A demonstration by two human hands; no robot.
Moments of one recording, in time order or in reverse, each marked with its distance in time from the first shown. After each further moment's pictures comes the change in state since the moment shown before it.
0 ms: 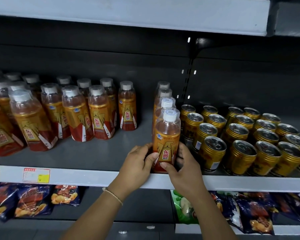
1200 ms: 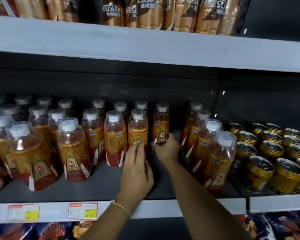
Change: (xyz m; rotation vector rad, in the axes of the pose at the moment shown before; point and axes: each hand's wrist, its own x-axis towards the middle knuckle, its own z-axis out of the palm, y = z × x) left_hand 0.016 -0.084 -0.106 0.213 0.305 0.124; right_hand 0.153 -0.076 0.177 -0.093 0.311 0.241
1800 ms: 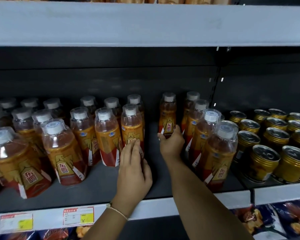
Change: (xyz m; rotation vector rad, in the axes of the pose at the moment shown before) left_hand -0.002 -0.004 0.007 -0.025 0.008 0.013; right_hand 0.014 0.011 -0.001 -0.024 0.177 0.032
